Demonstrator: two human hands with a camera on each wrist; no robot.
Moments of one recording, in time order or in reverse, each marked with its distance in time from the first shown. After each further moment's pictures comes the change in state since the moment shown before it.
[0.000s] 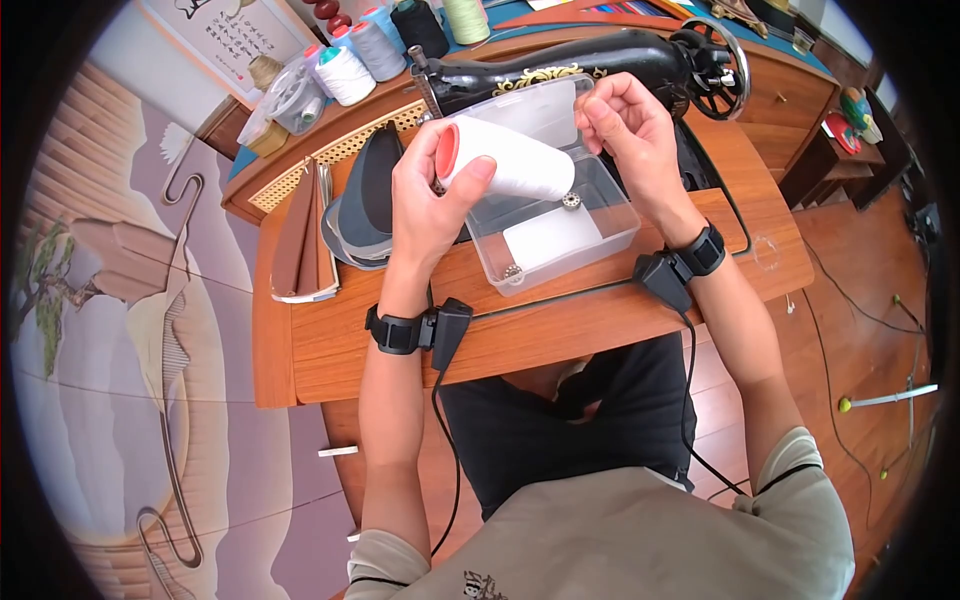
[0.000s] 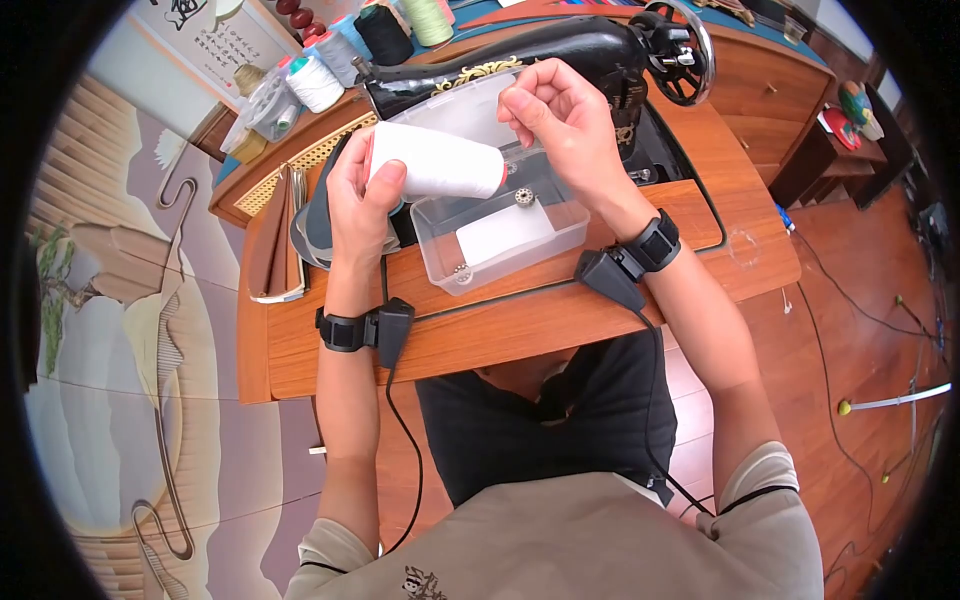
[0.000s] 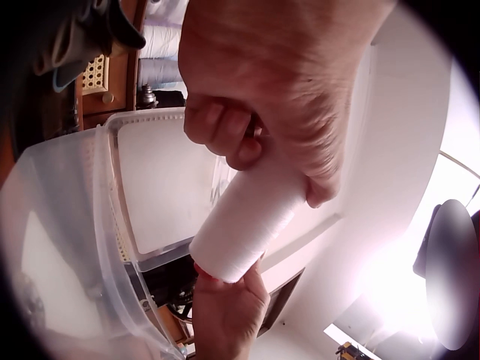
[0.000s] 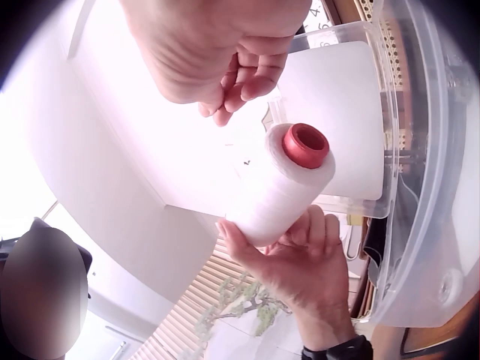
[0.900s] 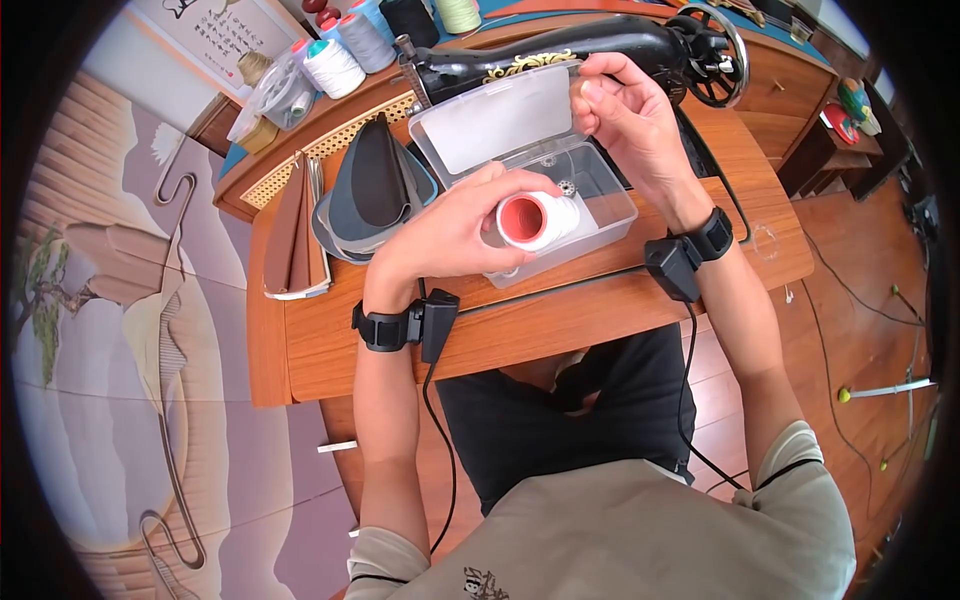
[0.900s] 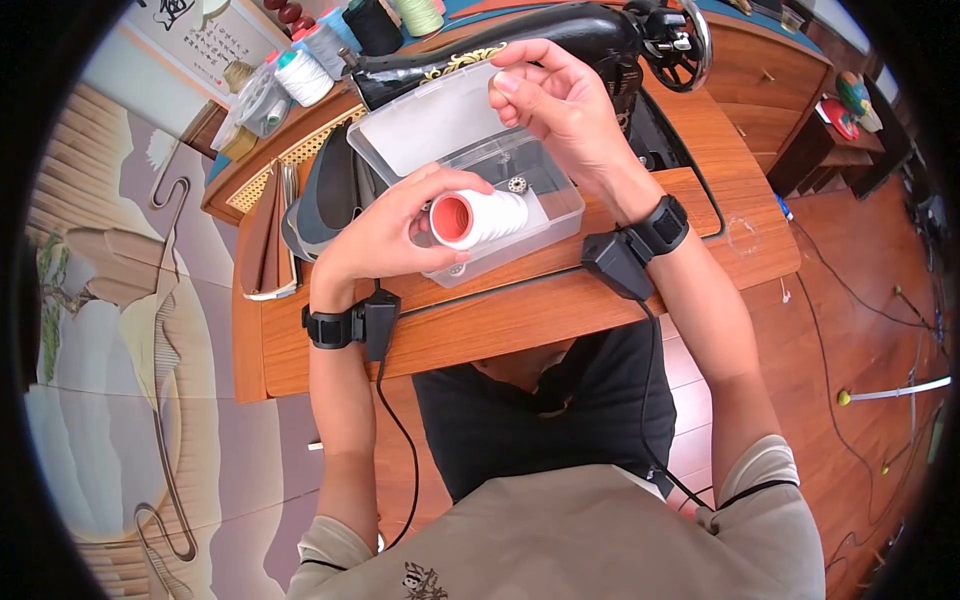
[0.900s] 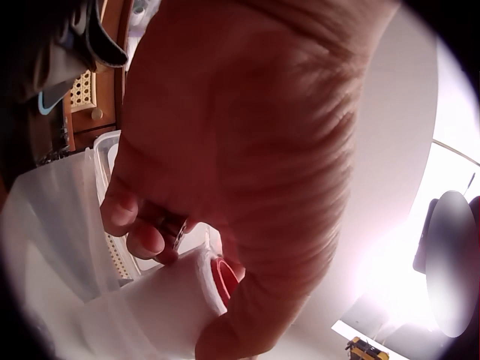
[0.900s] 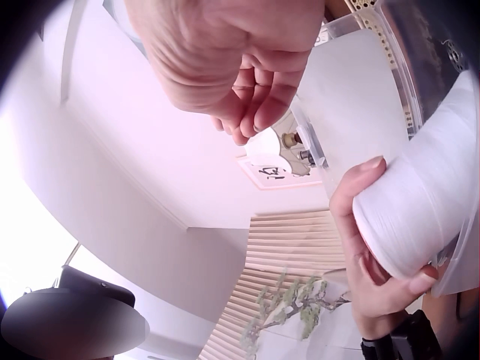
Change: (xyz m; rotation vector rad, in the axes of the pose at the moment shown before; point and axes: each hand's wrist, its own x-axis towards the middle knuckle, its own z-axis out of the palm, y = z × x) left_hand -0.005 0.006 0.000 0.369 -0.794 -0.065; right_hand 0.001 -0.009 -0.002 0.299 -0.069 0.142
